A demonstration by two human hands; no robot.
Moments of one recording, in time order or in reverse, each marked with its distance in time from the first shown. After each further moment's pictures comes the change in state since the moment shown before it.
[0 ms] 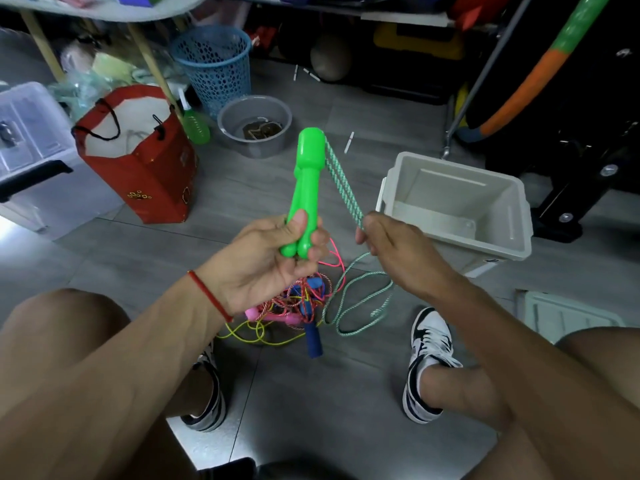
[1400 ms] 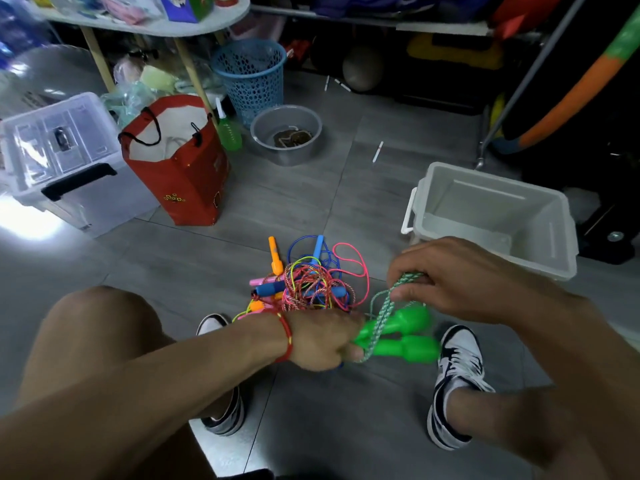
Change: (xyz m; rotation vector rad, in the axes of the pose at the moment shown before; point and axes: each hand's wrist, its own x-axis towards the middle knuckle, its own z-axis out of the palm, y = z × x) left_hand -0.003 -0.056 -0.008 1.862 -0.373 -0.322; right_hand -0.004 -0.015 -0.036 -0.419 -0.370 -0.464
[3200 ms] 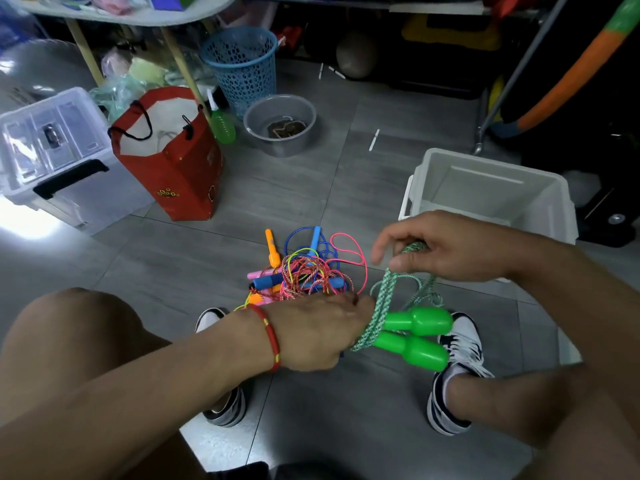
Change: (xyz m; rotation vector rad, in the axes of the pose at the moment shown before) left_hand -0.012 0.020 -0.008 0.310 0.142 0.050; right_hand 0.012 0.021 -0.008 0.403 -0.147 0.042
